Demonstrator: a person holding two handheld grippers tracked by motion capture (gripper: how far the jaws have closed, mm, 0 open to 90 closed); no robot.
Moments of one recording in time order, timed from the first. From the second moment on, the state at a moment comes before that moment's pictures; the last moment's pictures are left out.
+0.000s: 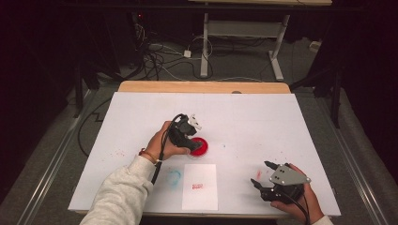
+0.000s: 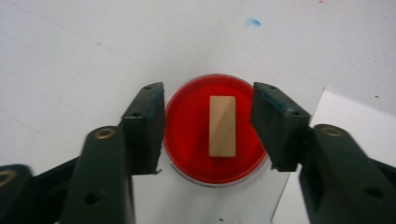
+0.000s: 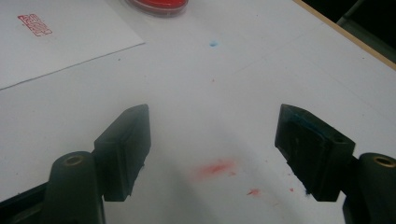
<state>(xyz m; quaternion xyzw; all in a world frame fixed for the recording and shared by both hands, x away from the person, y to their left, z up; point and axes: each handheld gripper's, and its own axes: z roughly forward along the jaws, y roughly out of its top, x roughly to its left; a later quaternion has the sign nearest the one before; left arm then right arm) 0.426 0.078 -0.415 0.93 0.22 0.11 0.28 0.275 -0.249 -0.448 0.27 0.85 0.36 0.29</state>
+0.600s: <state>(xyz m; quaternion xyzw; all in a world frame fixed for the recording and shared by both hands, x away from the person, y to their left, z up) 0.404 0.089 -0.410 0.89 0.21 0.18 0.38 0.275 -0.250 -0.446 0.27 0.84 0.37 0.29</state>
